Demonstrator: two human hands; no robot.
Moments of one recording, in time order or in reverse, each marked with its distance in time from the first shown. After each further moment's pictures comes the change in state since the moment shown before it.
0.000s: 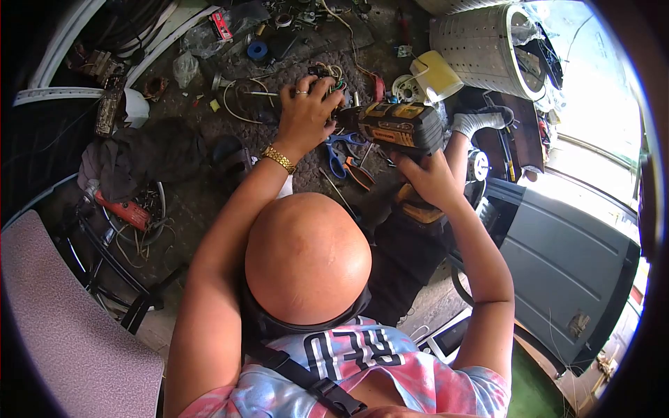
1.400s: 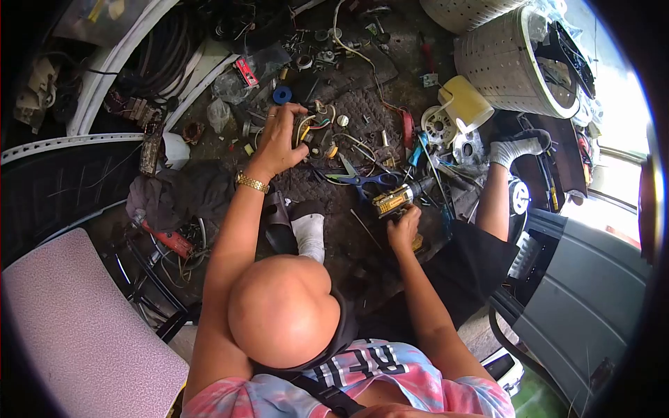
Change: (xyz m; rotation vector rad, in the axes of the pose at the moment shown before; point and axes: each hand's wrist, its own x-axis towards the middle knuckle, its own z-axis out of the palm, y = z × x) left_hand 0.027 -0.089 -0.033 -0.311 -0.078 -0.057; right_hand 0.041 0.263 0.130 -0.345 0.551 0.053
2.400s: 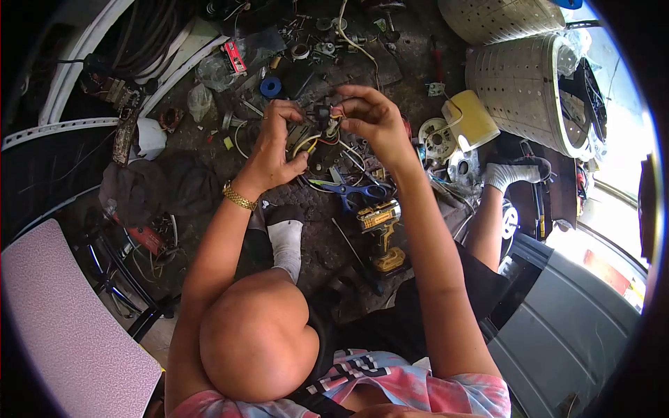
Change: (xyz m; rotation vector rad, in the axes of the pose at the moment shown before) left_hand 0.004 0.008 0.025 -0.297 0.144 0.047; right_hand 0.201 -0.227 -0.063 1.129 -0.791 -0.290
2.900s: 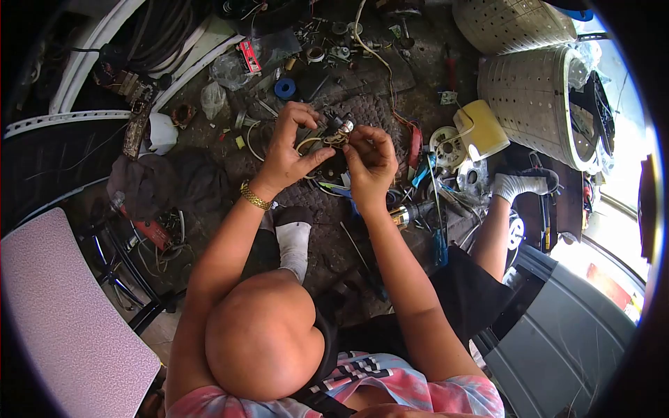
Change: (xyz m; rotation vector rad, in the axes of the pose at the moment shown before) left_hand 0.002 0.002 0.008 -0.206 0.127 -0.013; right_hand -0.039 0.066 0.059 -0.033 0.485 -0.346
